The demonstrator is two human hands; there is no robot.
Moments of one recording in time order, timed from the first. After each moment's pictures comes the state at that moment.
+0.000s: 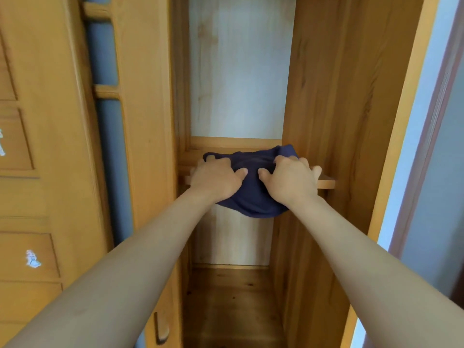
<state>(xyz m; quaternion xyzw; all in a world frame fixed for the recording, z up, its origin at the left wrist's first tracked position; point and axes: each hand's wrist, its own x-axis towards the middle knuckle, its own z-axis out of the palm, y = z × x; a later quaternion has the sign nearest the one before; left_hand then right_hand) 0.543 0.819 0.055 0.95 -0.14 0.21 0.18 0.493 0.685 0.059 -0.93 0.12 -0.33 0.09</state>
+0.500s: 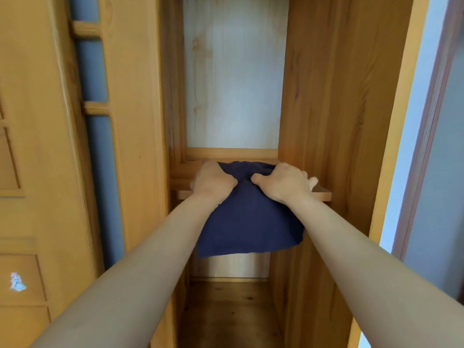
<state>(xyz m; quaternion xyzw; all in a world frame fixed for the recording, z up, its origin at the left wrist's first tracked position) 0.545 0.808 0.073 0.86 -0.06 0.16 0.48 0.515 0.675 0.076 -0.93 0.17 -0.24 0.20</state>
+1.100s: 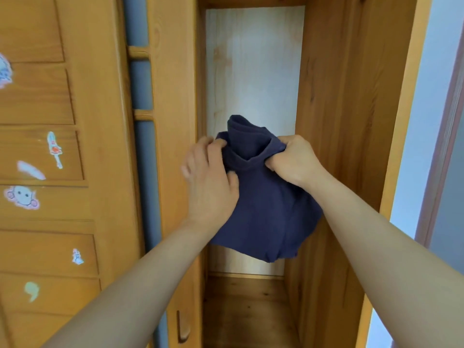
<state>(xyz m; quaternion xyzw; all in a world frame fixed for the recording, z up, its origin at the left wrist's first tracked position) 0.474 0.858 0.050 0.75 -0.19 0.54 0.34 0.461 0.704 0.111 -0.87 -0.08 -0.30 0.38</state>
